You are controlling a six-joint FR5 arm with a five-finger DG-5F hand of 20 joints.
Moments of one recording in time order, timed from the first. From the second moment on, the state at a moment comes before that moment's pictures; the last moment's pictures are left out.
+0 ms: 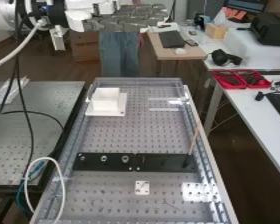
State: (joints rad) arm 1.60 -1.53 -1.84 -2.88 -1.41 -0.67
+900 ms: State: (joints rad) arm 1.58 -1.66 -2.04 -2.63 -1.29 -0.58
